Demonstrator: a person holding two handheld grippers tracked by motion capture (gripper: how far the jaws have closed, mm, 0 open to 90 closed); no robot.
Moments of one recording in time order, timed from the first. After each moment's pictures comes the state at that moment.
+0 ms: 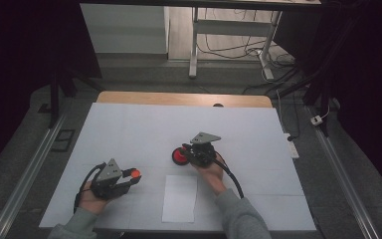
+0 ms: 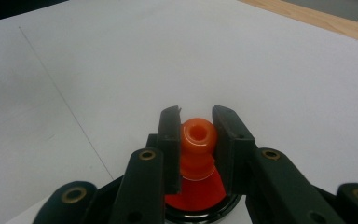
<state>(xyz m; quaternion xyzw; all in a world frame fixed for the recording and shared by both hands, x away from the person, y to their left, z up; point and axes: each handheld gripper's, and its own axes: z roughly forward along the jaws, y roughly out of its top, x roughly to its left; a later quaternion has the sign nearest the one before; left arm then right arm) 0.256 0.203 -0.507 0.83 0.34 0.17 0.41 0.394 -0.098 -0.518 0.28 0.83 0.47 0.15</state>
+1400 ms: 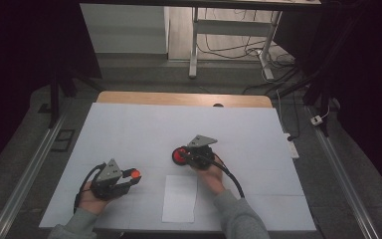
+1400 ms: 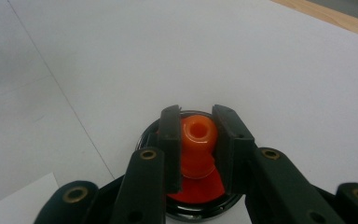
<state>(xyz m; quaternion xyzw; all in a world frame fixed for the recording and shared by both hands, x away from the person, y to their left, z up) 0.255 0.203 -0.508 0.83 0.34 0.17 0.41 0.392 -0.094 -0.528 0.26 0.84 0.45 0.16</state>
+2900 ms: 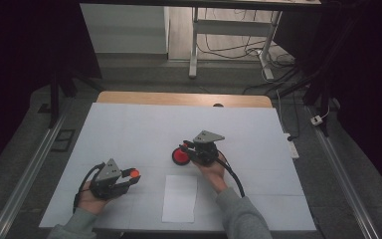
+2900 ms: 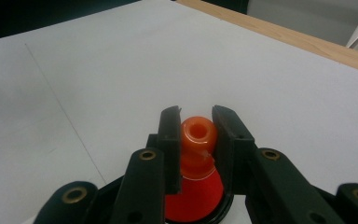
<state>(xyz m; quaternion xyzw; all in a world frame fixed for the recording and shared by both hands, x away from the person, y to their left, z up) 0.255 0.205 -0.507 0.83 0.34 0.17 0.41 0.394 -0.103 -0.510 0.27 0.81 0.49 0.16</state>
